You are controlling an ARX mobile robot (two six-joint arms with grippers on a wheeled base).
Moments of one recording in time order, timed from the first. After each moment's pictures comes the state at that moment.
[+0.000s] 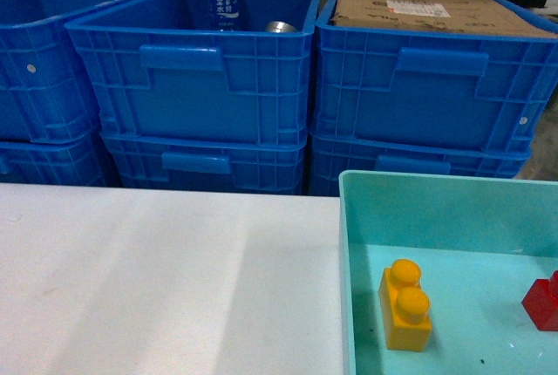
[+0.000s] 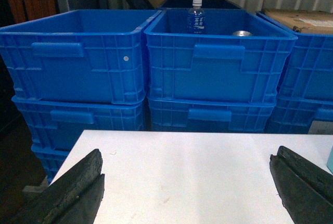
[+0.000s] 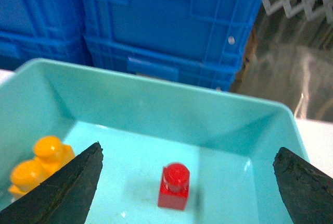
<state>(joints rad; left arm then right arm) 0.00 0.01 0.01 0.00 0.00 0.00 -0.02 1.25 0.09 0.92 -0.09 -0.08</state>
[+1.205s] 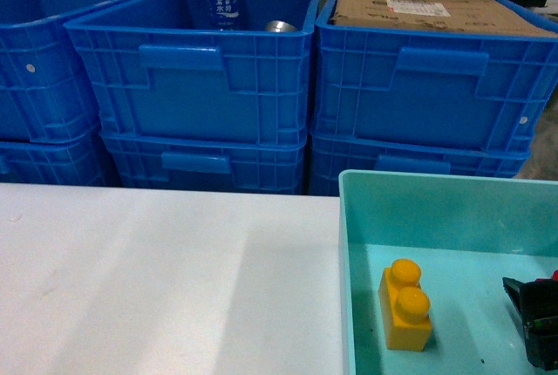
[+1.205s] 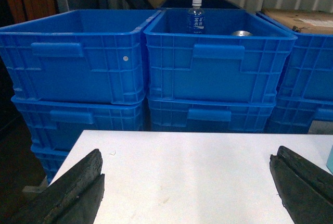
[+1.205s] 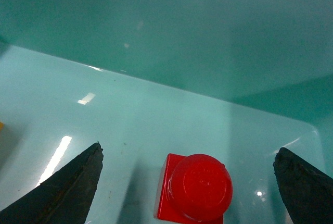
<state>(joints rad) 0.00 0.01 0.01 0.00 0.00 0.00 0.03 1.92 0.39 1.00 -0.03 -0.13</state>
